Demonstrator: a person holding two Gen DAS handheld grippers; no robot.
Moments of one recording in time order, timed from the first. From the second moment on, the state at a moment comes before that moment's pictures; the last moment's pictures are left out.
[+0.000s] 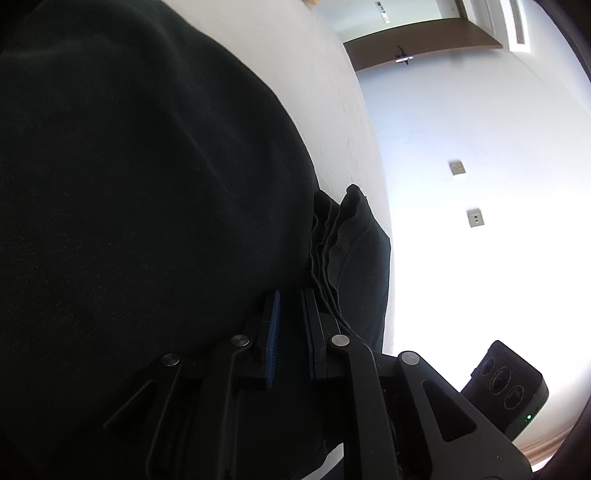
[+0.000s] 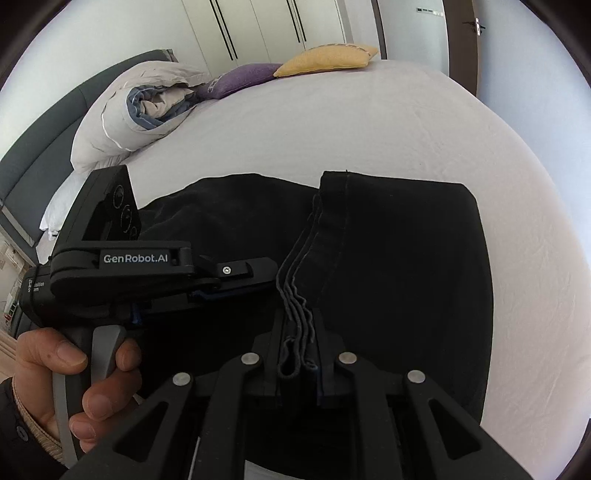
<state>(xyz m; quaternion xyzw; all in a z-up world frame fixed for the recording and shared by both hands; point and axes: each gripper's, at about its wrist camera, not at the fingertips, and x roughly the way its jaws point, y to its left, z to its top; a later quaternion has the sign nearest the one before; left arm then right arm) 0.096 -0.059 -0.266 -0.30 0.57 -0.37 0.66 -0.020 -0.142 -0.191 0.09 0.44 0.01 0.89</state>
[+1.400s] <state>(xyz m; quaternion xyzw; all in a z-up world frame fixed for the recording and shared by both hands) 0.150 -0.010 -0.211 -0.18 0.59 -0.37 0.70 -0.029 -0.031 -0.164 -0.04 0.41 0.10 0.91</state>
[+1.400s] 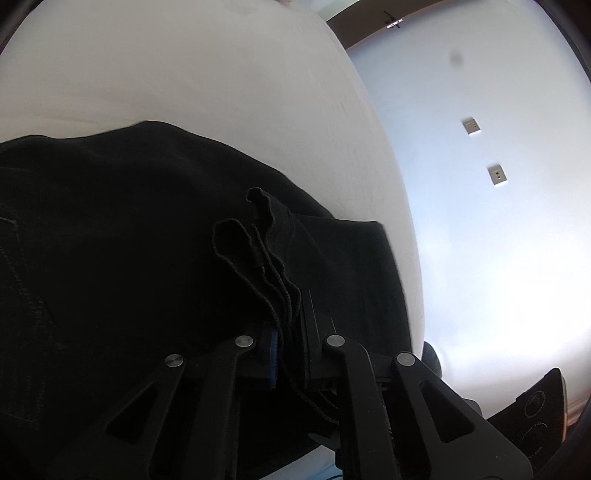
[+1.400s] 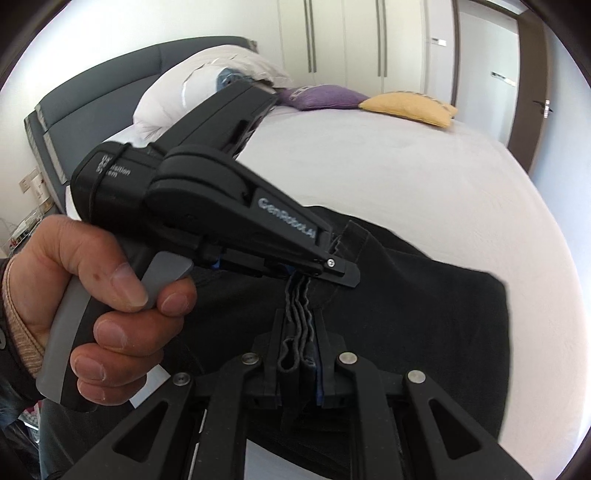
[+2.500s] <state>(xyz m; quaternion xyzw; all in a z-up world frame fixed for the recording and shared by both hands) 0.149 0.111 -0.175 -0.11 0.54 -0.25 0.80 -0.019 -0.116 -0.161 0.22 0.44 0.24 0.84</state>
